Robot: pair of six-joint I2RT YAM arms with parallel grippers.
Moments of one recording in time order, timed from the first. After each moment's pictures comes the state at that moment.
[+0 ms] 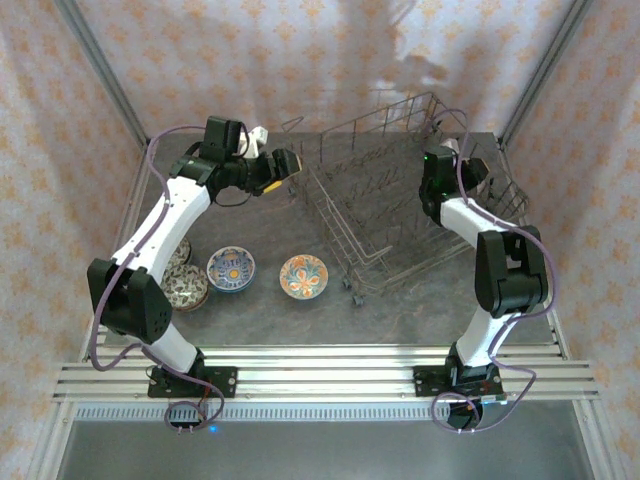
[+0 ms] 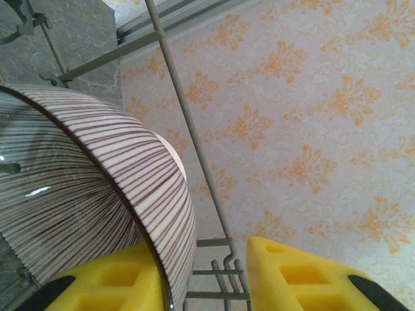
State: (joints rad) left arm -0.22 1.61 1.54 -0.66 0.57 -0.67; right arm 0.14 1.76 1.15 0.15 1.01 -0.77
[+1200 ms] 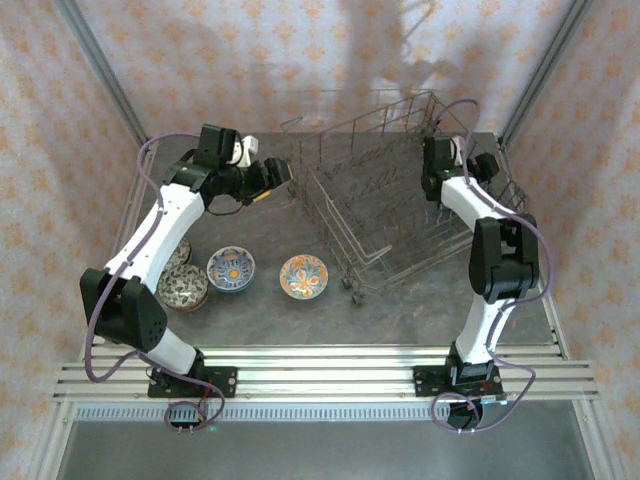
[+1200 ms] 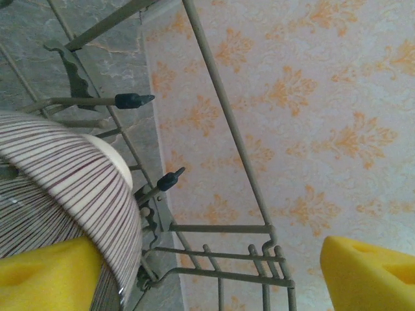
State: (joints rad) left arm -0.21 1.55 1.48 -0.74 0.47 -0.66; right arm 0.12 1.87 1.40 -0.35 0.97 -0.41
